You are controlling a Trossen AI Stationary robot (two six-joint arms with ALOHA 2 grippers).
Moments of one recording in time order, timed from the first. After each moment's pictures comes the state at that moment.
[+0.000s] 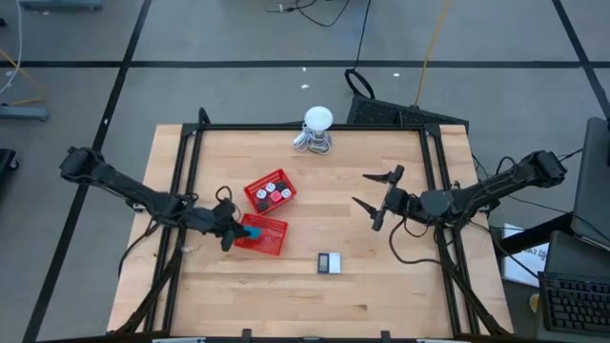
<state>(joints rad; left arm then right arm) -0.37 0.83 0.18 0.07 -0.20 -0.96 0.32 0.94 0.45 0.49 0.73 -0.23</state>
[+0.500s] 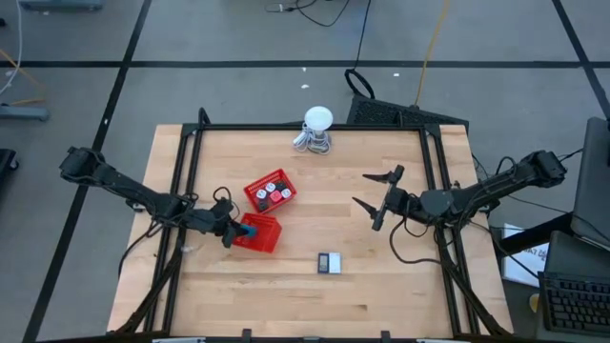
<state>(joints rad) -0.37 0.84 0.11 0.08 -0.24 -1.09 0.32 0.94 0.45 0.49 0.73 -0.23</state>
